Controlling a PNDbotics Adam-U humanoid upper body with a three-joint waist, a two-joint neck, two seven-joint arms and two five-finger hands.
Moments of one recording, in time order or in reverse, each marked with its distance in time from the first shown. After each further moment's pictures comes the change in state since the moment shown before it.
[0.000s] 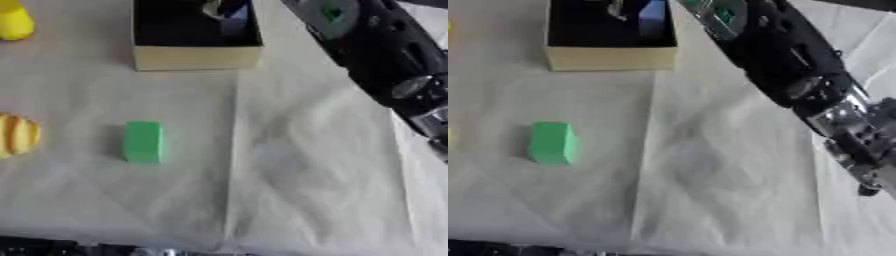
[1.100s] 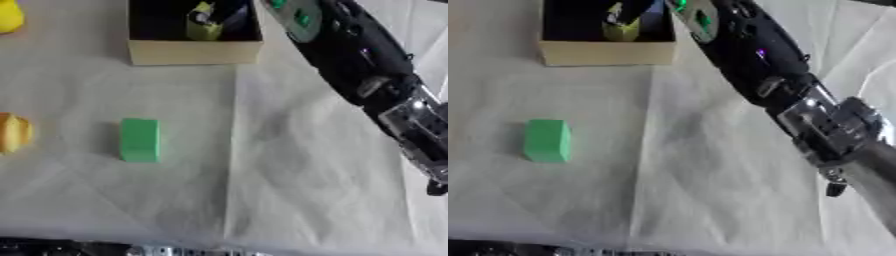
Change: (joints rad) left arm -0.001 -0.001 -0.007 0.000 0.009 0.008 -0.011; right arm -0.026 0.054 -0.043 0.109 0.133 -0.113 0.046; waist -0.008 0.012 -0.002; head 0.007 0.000
